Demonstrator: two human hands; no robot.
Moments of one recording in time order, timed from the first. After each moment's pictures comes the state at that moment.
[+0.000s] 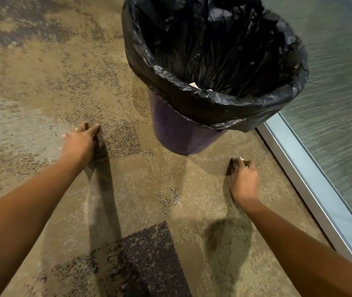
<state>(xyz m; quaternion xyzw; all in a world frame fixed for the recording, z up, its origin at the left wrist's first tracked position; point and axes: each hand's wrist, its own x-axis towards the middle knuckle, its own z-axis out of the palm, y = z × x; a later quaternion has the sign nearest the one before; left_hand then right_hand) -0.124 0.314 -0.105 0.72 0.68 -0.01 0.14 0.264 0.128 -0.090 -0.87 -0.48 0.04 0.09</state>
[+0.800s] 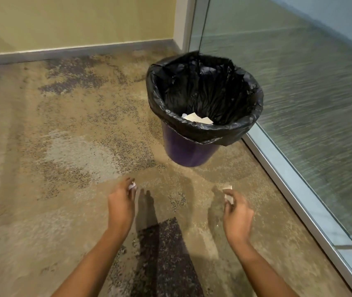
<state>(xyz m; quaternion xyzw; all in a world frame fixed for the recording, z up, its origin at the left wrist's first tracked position) -0.075 0.118 0.016 0.61 0.69 0.29 0.27 0.178 0.031 0.000 -0.82 -0.44 0.08 0.35</state>
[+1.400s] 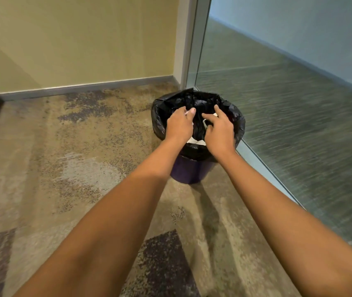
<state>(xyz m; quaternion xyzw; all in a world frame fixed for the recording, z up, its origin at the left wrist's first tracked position) 0.057 0.218 0.216 0.68 0.55 0.32 0.37 0.161 0.174 0.204 -0.74 -0.58 0.03 0.35</state>
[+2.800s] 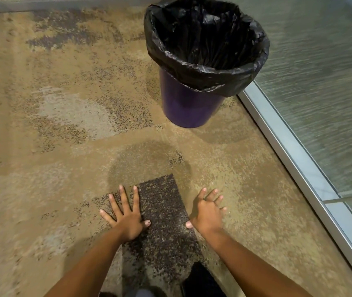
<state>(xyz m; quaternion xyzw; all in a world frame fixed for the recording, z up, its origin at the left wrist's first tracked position) -0.096 -0.014 -0.063 0.64 0.61 -0.19 0.42 0.119 -0.049 -0.063 -0.80 -0.50 0.29 -0.11</state>
